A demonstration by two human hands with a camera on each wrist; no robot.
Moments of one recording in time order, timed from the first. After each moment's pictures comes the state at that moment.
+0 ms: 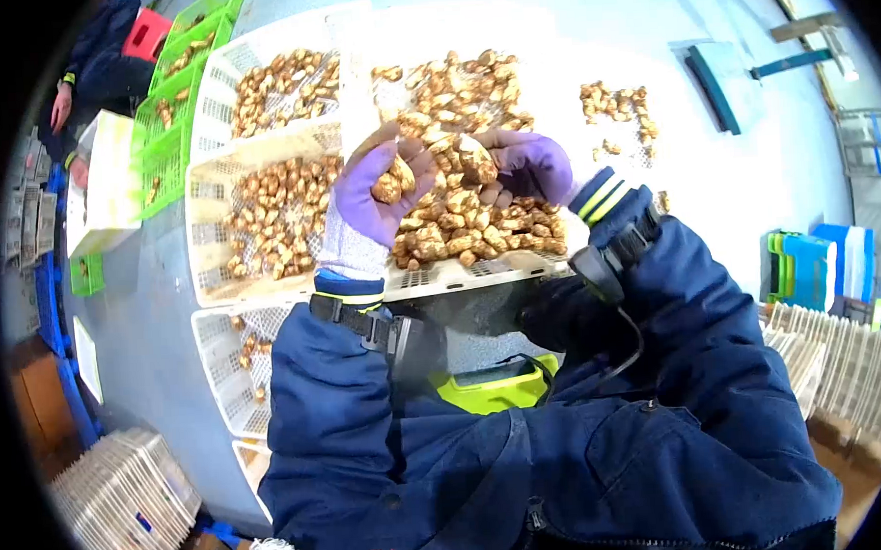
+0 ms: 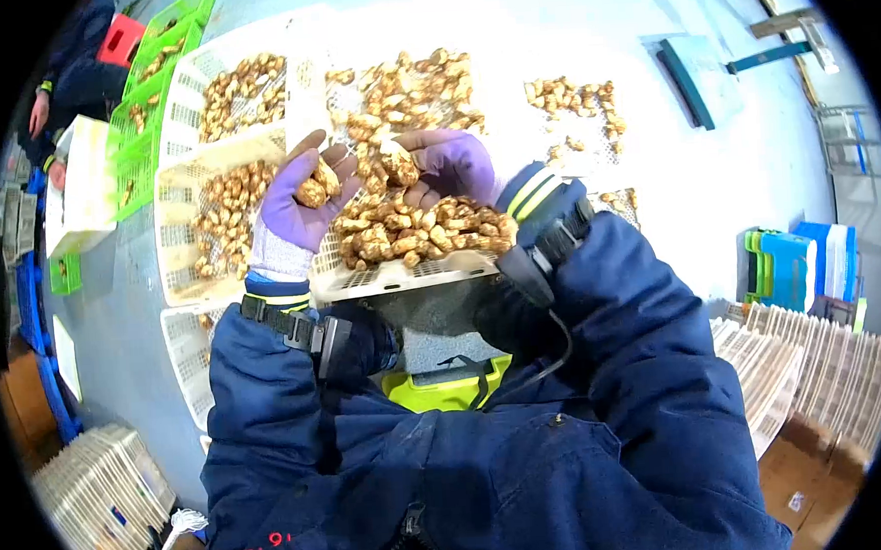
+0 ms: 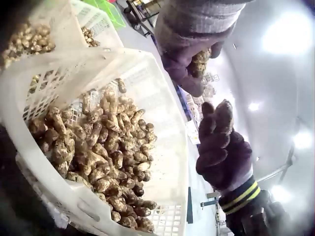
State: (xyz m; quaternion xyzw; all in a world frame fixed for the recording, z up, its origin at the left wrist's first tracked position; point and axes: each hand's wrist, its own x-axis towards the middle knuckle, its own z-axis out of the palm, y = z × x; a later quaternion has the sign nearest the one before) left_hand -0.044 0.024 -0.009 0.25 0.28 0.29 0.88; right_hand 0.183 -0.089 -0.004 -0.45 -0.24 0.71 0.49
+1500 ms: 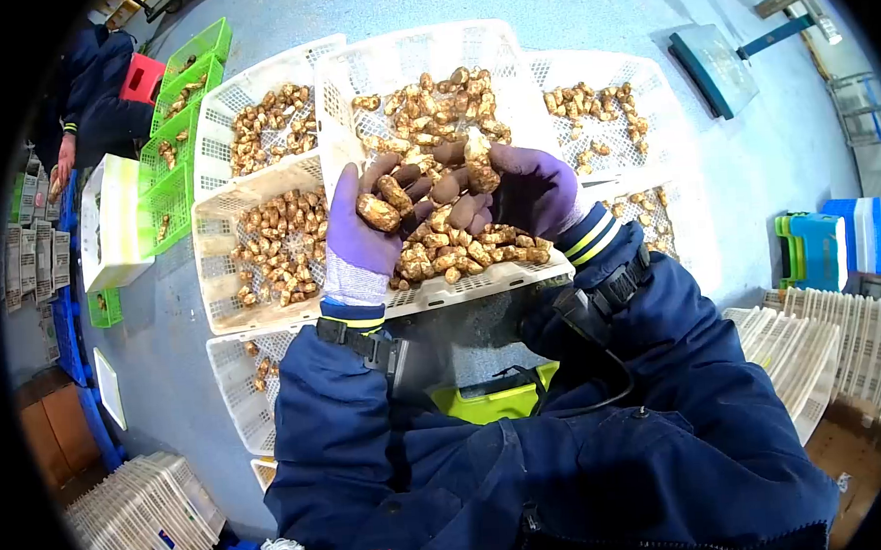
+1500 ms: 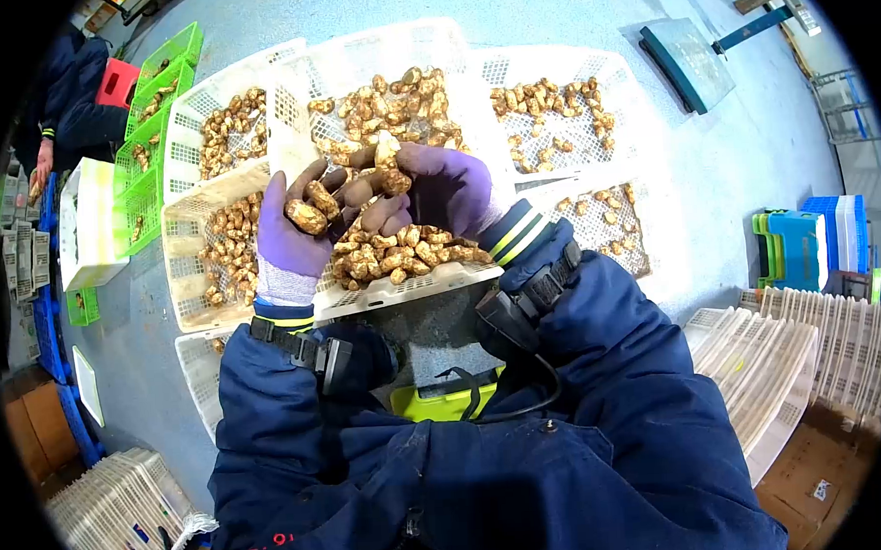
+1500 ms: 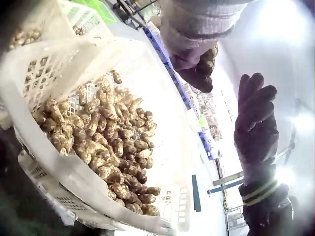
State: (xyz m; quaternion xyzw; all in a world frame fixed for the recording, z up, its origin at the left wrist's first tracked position) left_hand -0.013 -0.005 0.018 0.22 0.31 0.26 0.89; right_hand 0.177 -0.118 0.035 -0.20 -0.19 0.75 0.60
